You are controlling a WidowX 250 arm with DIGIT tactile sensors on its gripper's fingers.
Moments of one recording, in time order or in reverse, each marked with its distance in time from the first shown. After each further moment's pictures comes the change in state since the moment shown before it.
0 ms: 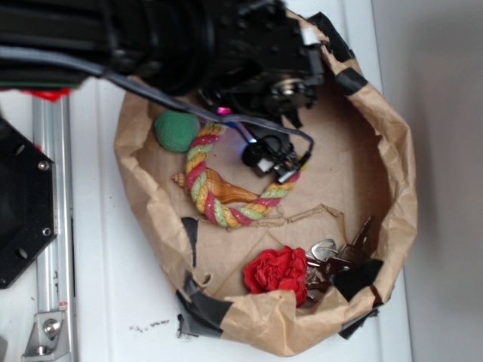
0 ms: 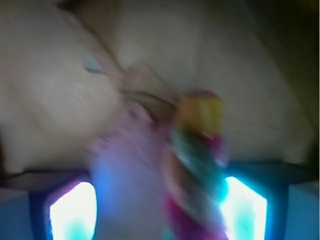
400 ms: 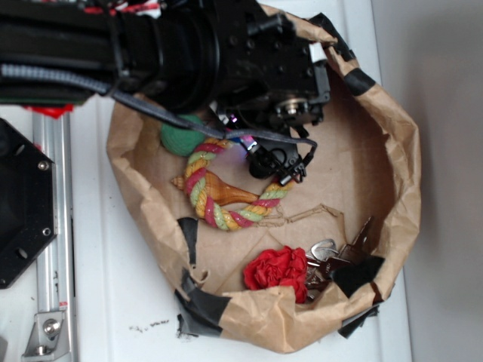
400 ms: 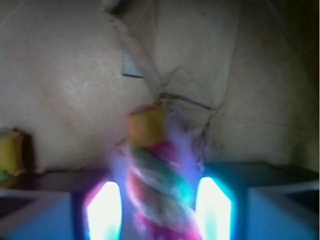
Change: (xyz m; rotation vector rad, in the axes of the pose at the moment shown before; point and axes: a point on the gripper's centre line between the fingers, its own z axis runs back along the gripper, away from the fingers) arm -0.009 -0.008 -0.006 0.010 -0.015 0.004
